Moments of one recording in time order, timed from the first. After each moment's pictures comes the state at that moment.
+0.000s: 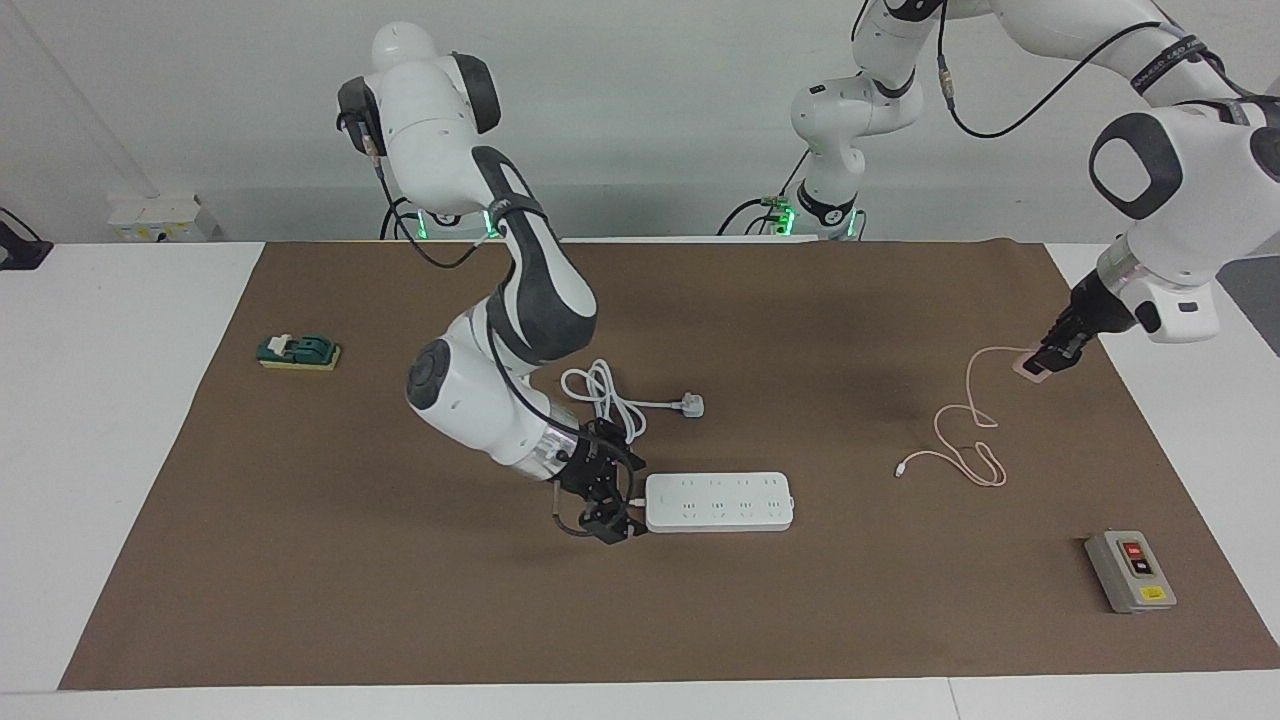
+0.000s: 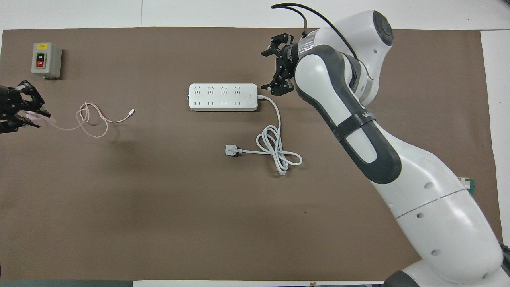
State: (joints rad) left arm 0.12 0.16 -0.02 -1.68 -0.04 1.76 -0.66; right arm 0.28 0.72 0.02 -1.20 0.69 2.11 1.56
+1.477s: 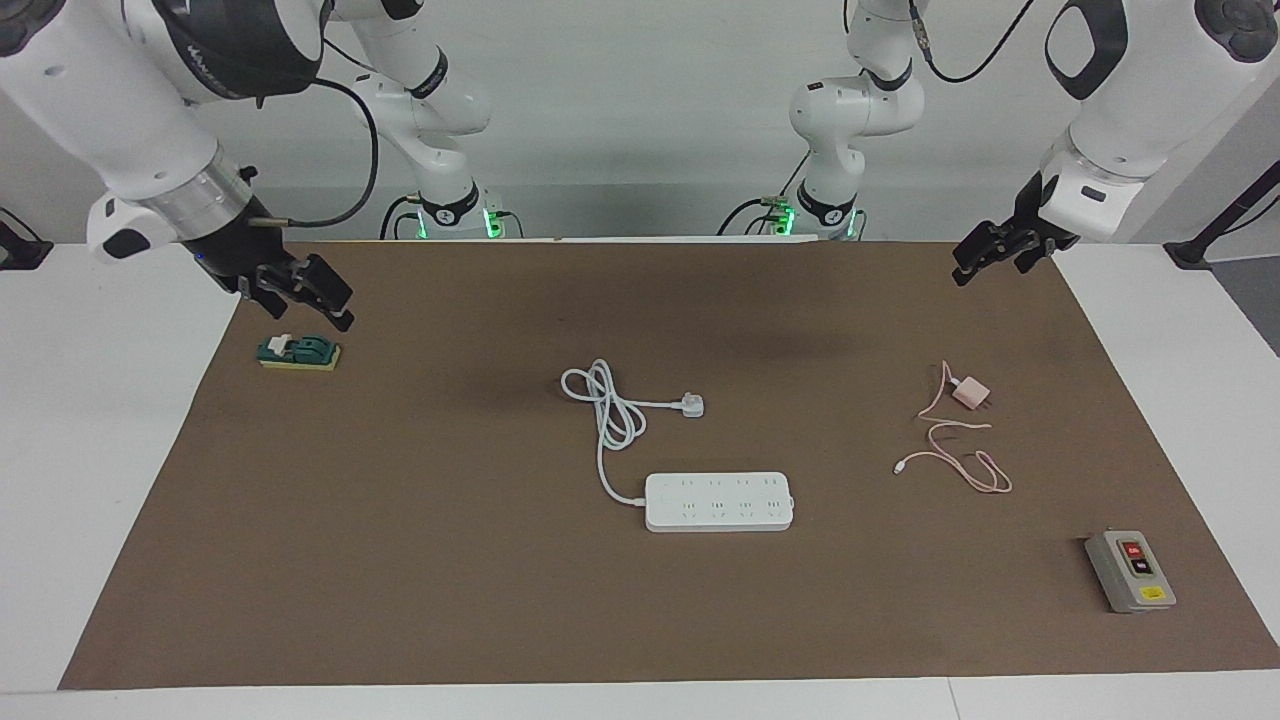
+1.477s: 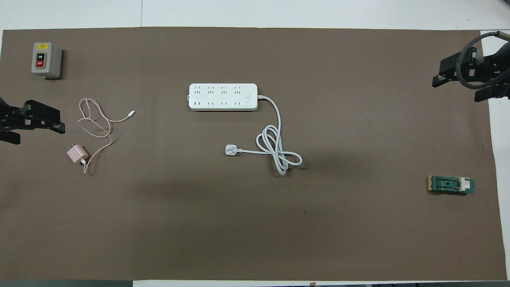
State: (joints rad) left arm 0.03 0.02 -0.07 -1.57 -0.04 1.47 -0.18; right arm -0.06 0.20 0.02 -1.28 0.11 1.46 0.22
